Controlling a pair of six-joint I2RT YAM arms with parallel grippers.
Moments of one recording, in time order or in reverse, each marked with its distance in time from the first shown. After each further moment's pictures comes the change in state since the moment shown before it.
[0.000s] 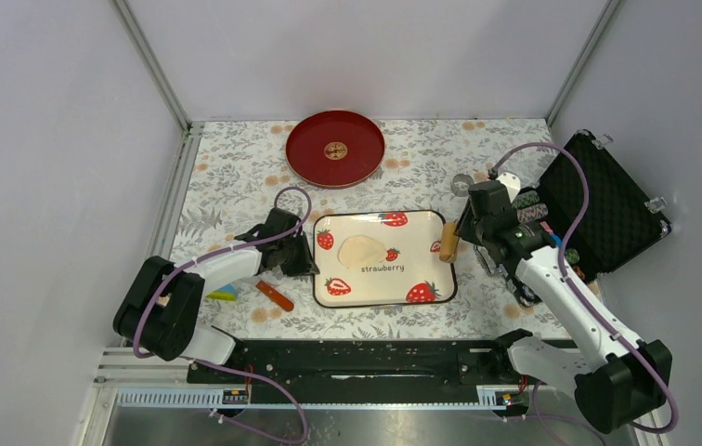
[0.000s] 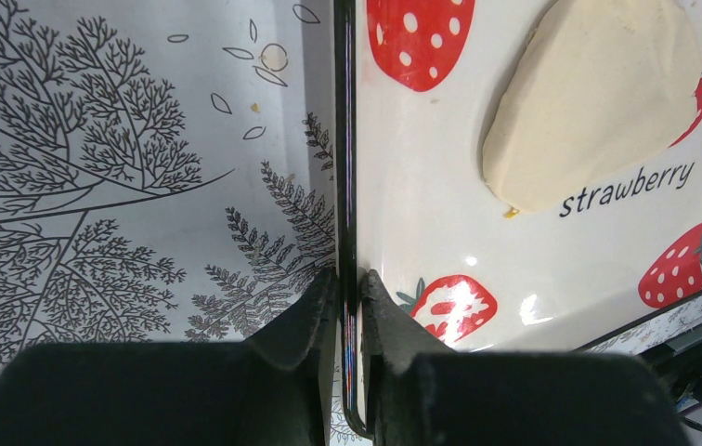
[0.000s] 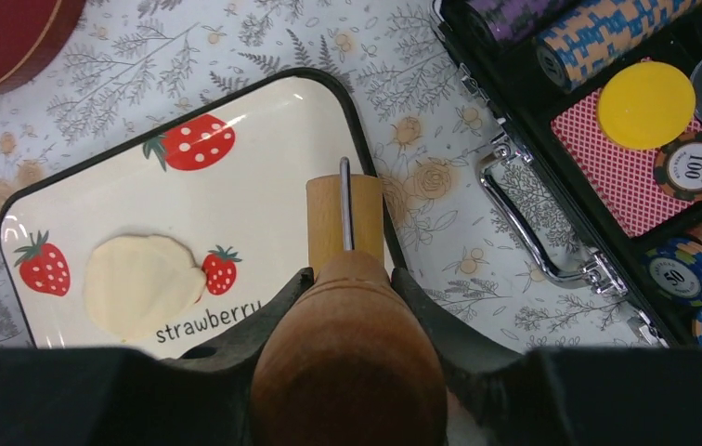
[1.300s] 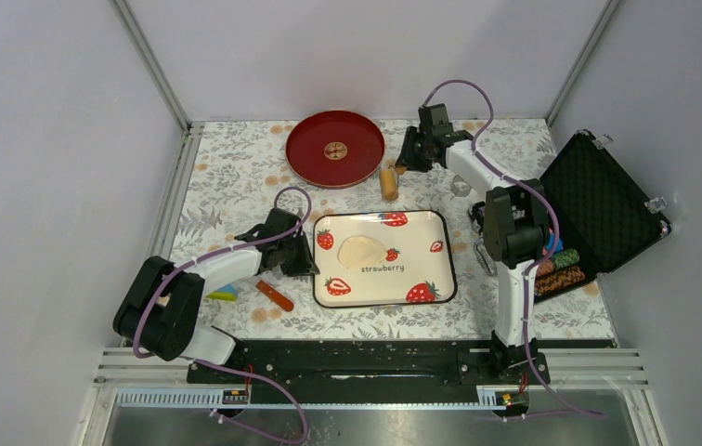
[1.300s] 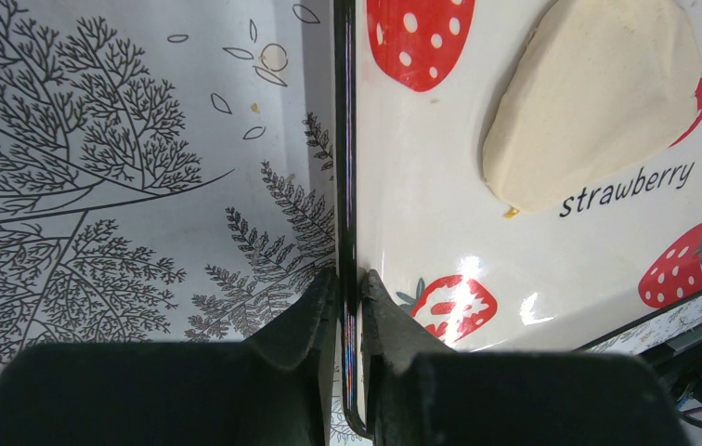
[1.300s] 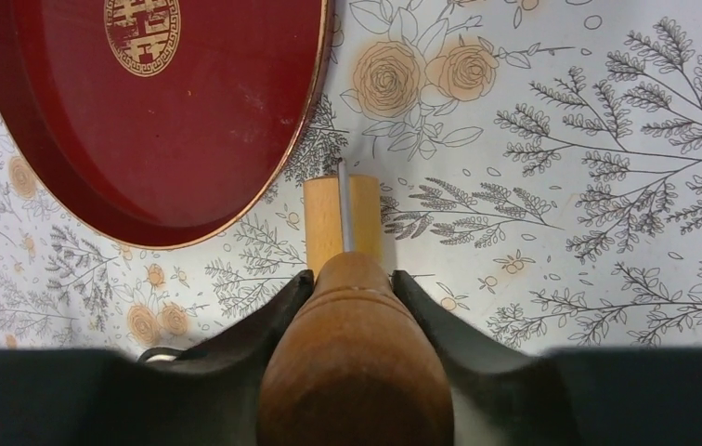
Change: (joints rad) left arm 0.000 0.000 0.000 0.000 0.000 0.000; right arm -0.111 1.087 0.855 0.185 -0.448 -0.132
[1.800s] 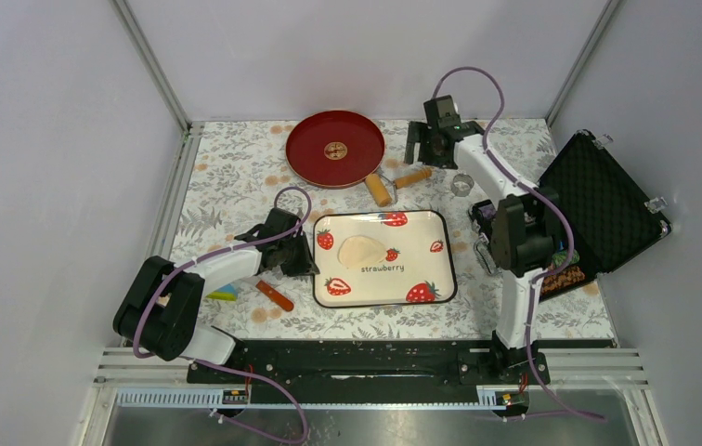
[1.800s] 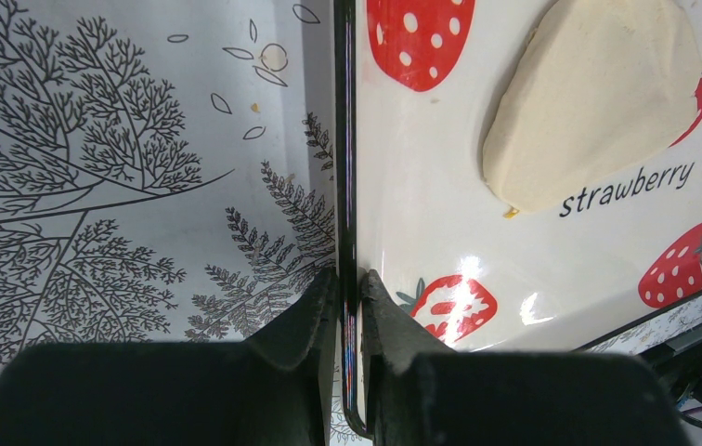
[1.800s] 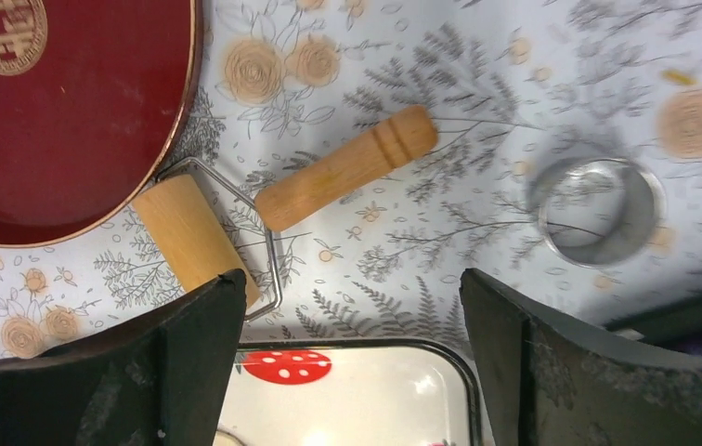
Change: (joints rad) left arm 0.000 0.000 0.000 0.000 0.000 0.000; right arm 0.000 -0.078 0.021 -0.183 0.230 -0.122
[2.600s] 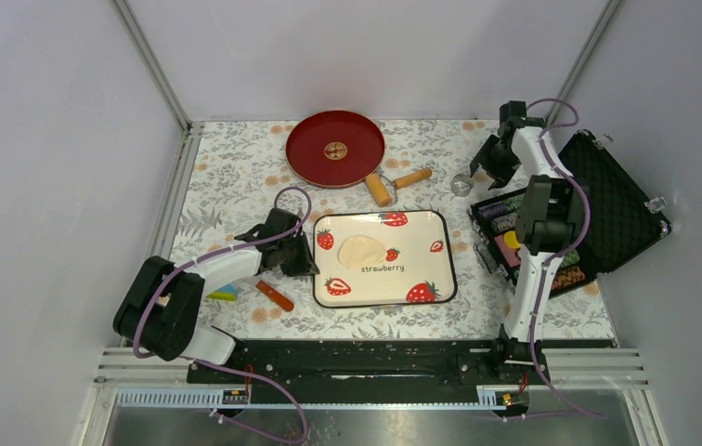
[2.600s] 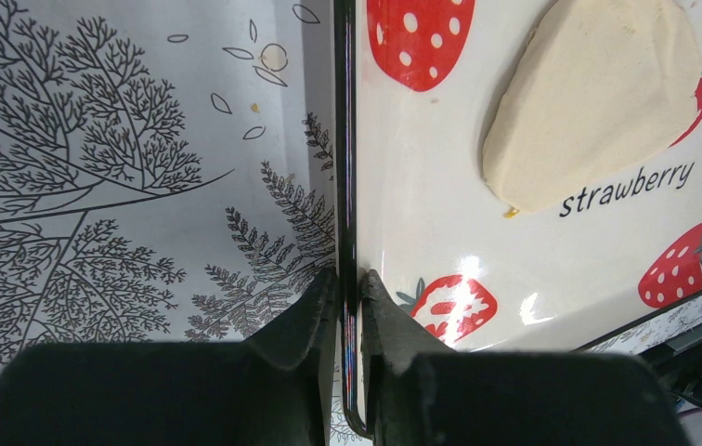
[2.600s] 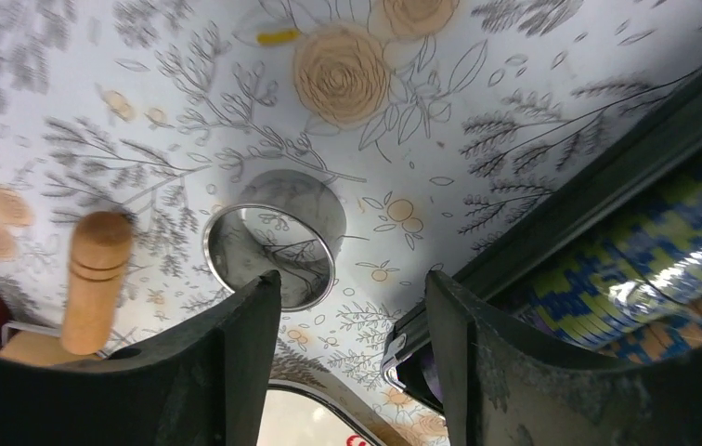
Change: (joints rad) left arm 0.000 0.000 0.000 0.000 0.000 0.000; right arm -0.385 0.140 0.138 -0.275 -0.106 0.193
